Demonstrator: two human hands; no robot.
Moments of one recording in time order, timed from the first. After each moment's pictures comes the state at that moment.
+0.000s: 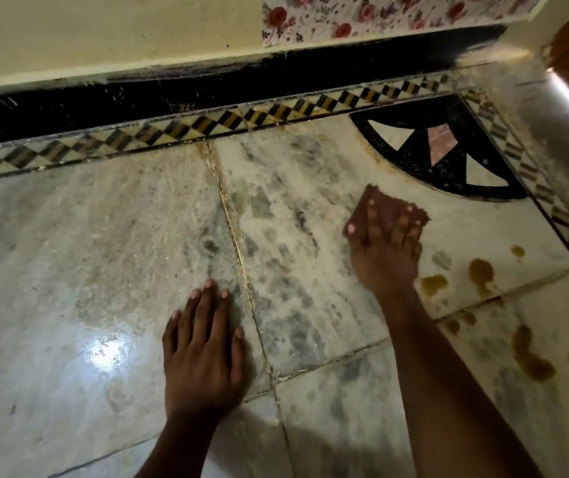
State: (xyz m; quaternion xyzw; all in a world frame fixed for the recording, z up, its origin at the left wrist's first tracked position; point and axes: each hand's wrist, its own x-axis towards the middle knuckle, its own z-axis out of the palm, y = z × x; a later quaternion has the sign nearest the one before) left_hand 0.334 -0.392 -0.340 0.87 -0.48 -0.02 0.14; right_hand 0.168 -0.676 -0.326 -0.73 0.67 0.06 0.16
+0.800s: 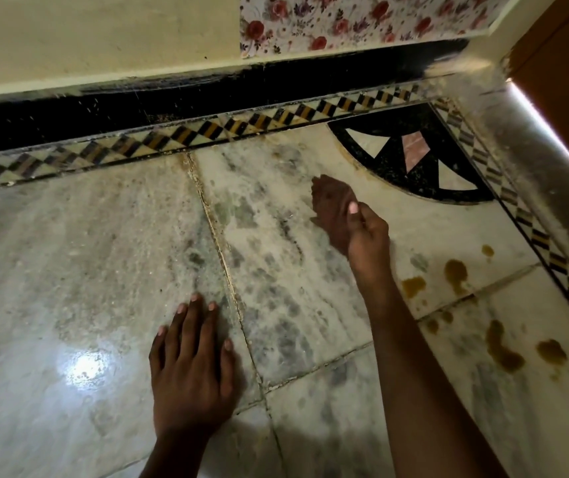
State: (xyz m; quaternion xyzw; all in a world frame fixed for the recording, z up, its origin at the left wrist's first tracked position) left_hand 0.335 -0.392 -0.337 0.87 -0.47 -0.03 0.16; right_hand 0.199 -0.672 -0.283 -0.58 0.56 -0.38 0.46
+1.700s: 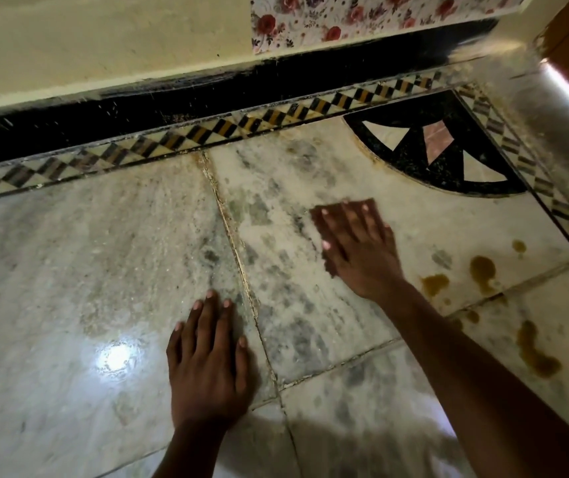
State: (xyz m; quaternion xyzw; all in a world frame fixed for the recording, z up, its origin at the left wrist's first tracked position) left_hand 0.333 -0.395 -0.336 0.87 -0.47 -0.03 0.14; right_hand 0.173 -0.673 -0.326 -0.87 0.46 0.05 0.13
